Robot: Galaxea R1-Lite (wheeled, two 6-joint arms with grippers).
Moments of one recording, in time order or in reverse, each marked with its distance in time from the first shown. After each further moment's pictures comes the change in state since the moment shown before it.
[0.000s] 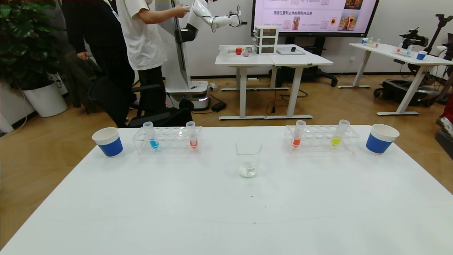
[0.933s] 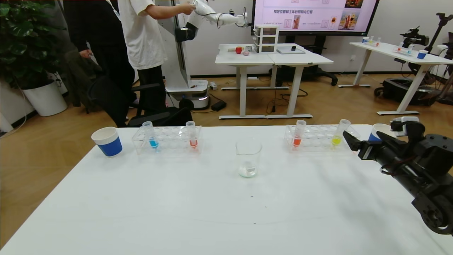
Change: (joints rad) left arm 0.000 0.000 0.000 0.000 0.000 0.000; right arm -0.094 1.089 -0.171 -0.805 0.043 0.058
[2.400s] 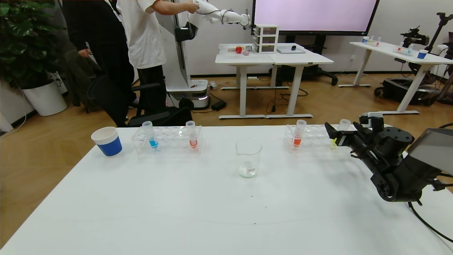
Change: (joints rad) left arm 0.000 0.000 0.000 0.000 0.000 0.000; right arm -0.002 0.307 -0.442 0.032 0.023 -0.003
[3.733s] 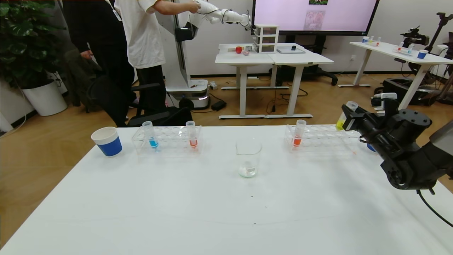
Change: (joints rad) left arm 0.000 0.000 0.000 0.000 0.000 0.000; right arm -0.001 -0.144 -0.030 0.082 0.006 -0.010
